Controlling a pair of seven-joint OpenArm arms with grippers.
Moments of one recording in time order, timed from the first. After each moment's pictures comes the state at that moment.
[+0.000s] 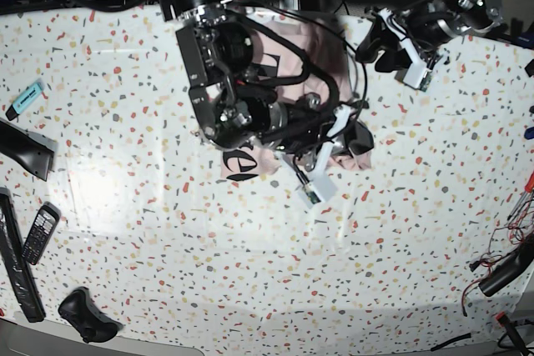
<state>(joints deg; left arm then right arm) 23.2 -10.6 -9.5 97.4 -29.1 -41.1 39.3 6.4 -8.3 -15.5 90.6 37.4 30.0 -57.3</state>
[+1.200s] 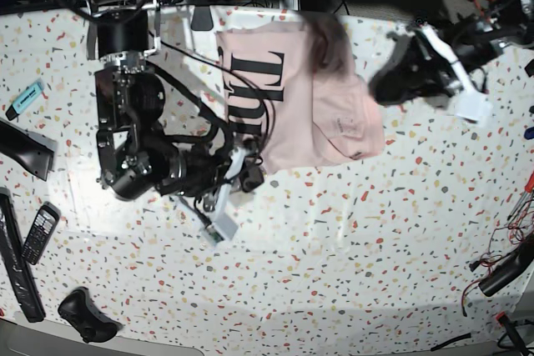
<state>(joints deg) 22.1 -10.6 -17.5 114.5 -69.6 -41.1 64.7 14.7 6.5 -5.2 90.9 35.3 32.6 -71.0</state>
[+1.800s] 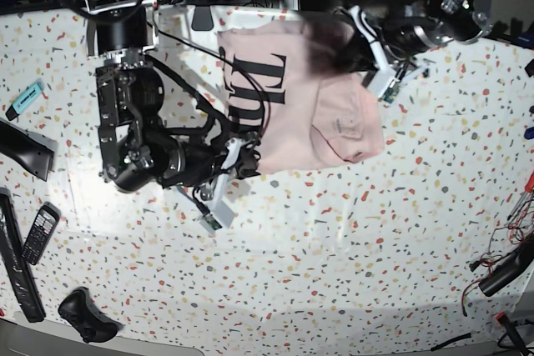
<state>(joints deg) 22.5 -12.5 2.0 112.5 -27.7 -29.0 52.4 14.2 7.1 -5.4 89.2 34.2 32.7 -71.0</state>
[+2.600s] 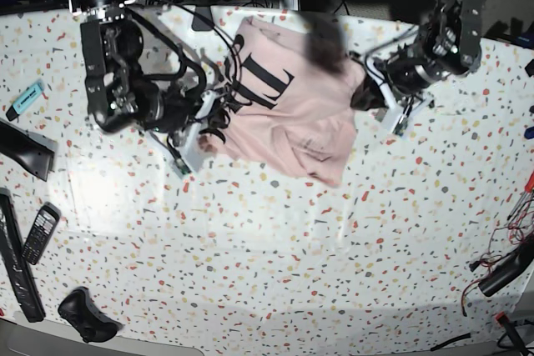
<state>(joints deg) 9.4 -12.8 2.3 86.2 -18.0 -26.6 35.8 1.0 14.7 -5.0 91.9 30.6 32.7 -65.2</state>
